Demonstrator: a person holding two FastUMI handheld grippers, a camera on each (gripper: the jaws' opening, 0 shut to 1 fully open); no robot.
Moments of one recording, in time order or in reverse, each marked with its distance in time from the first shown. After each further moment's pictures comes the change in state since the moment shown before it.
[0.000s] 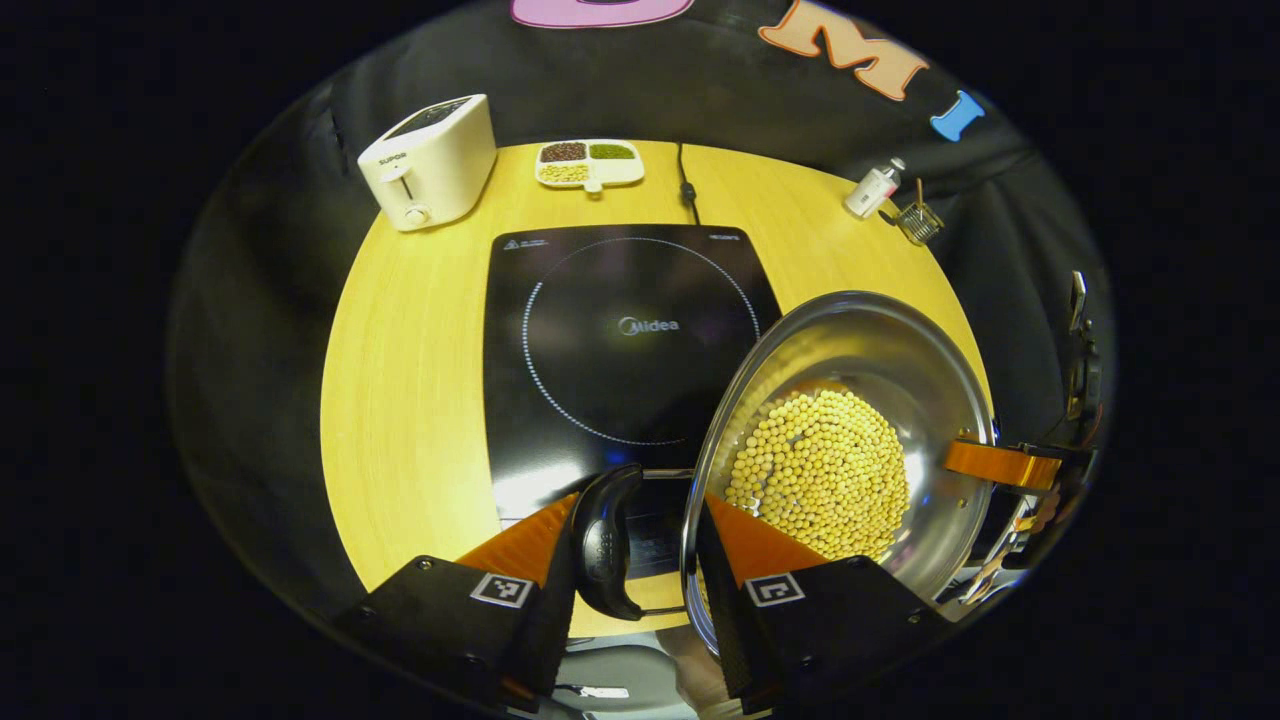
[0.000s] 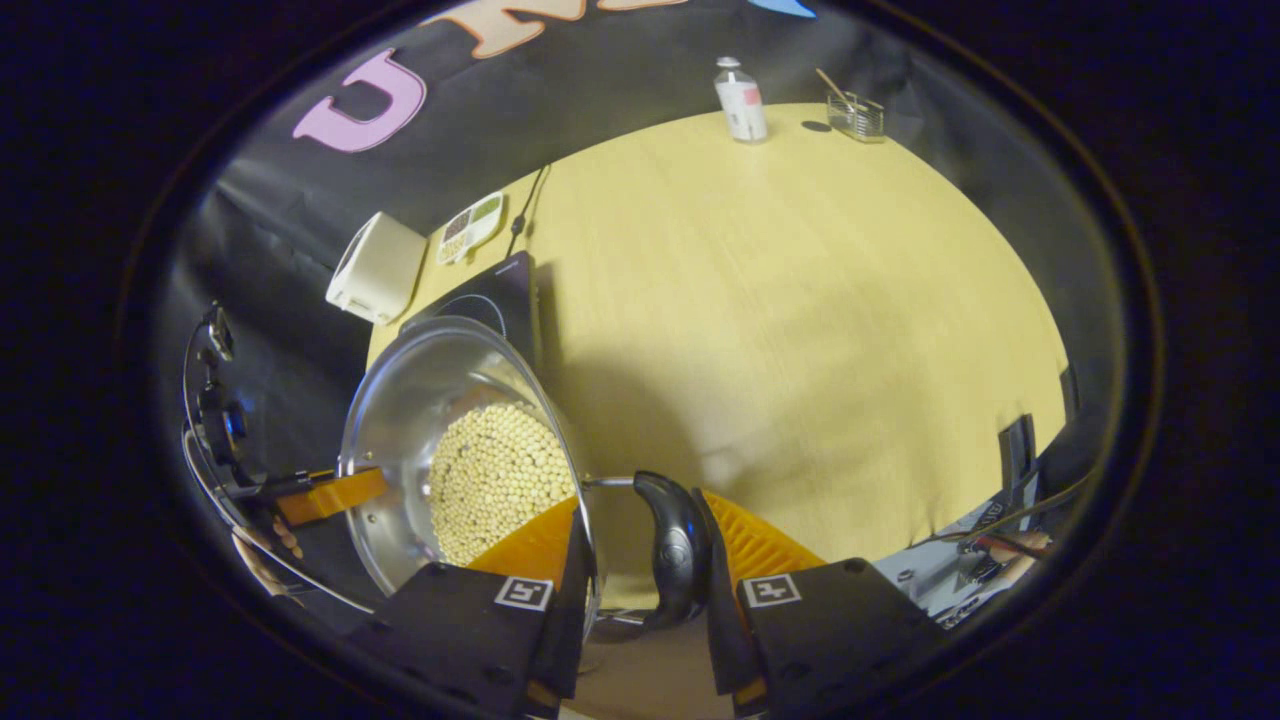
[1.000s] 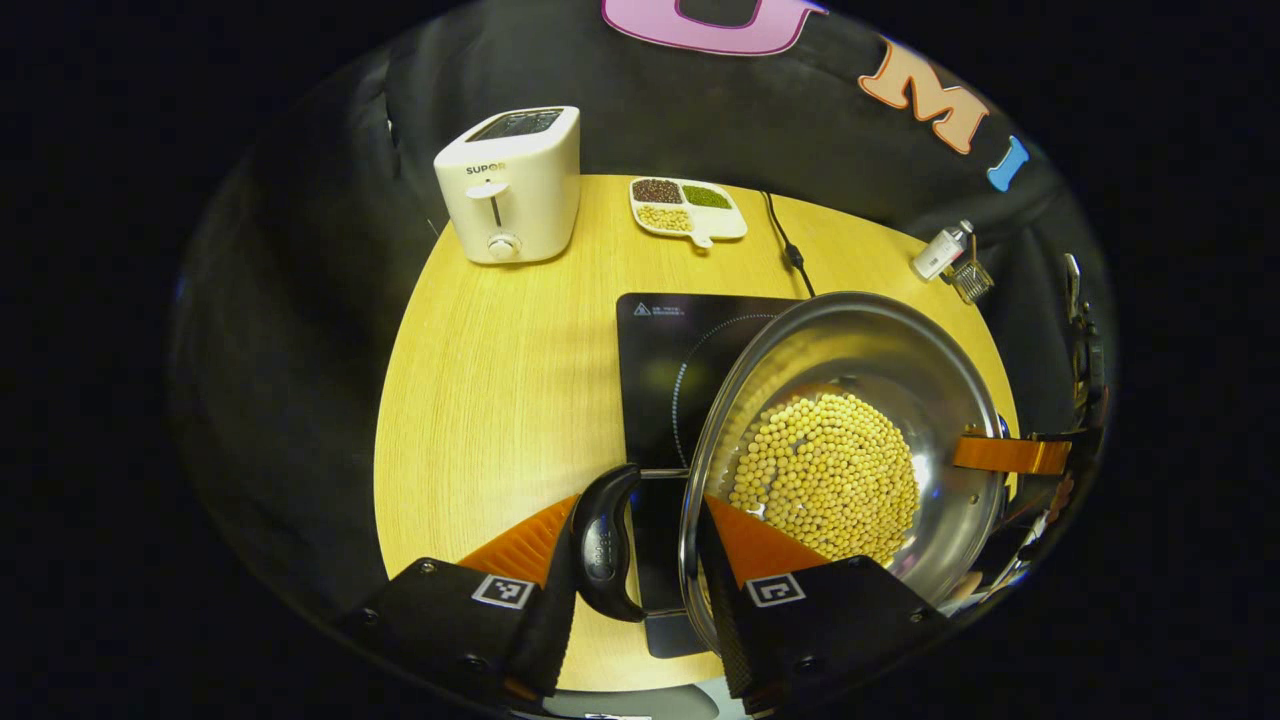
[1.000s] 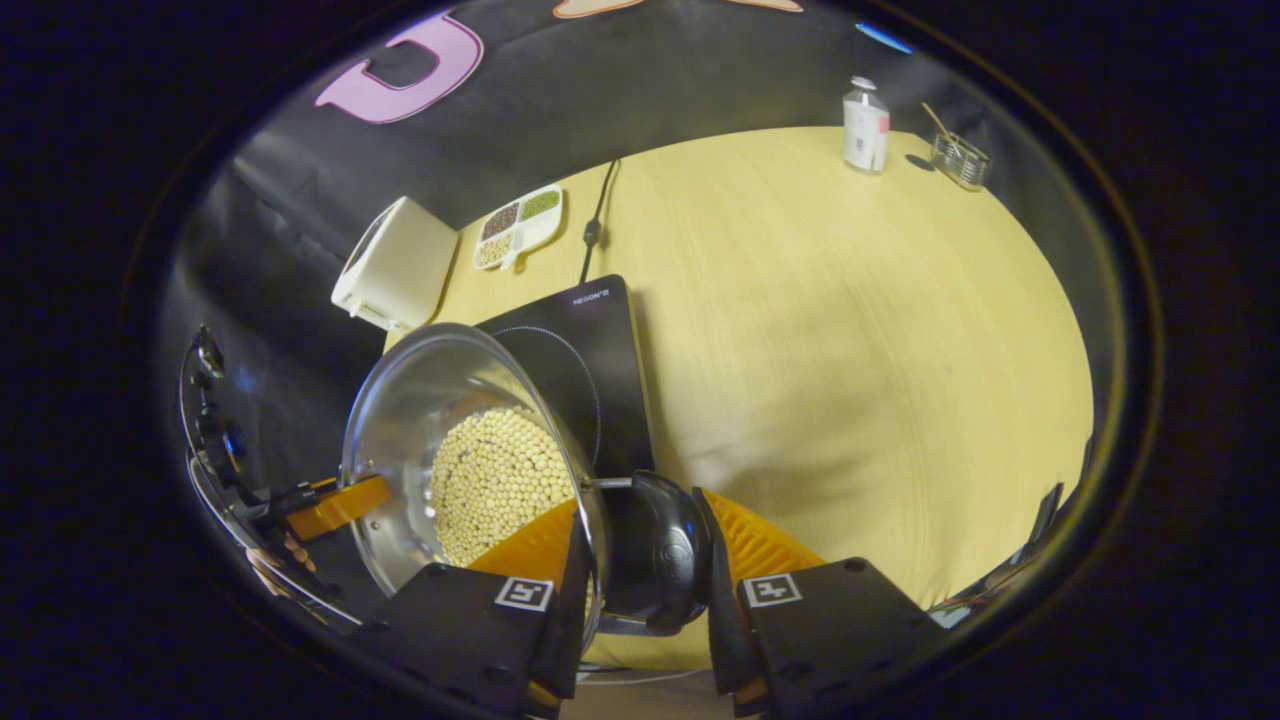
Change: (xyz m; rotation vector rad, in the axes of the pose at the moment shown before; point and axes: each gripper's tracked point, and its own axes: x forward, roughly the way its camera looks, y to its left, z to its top) left arm 0.026 0.104 0.069 -0.049 -0.123 0.063; right arm 0.078 0.105 0.071 -0.064 -0.015 0.039
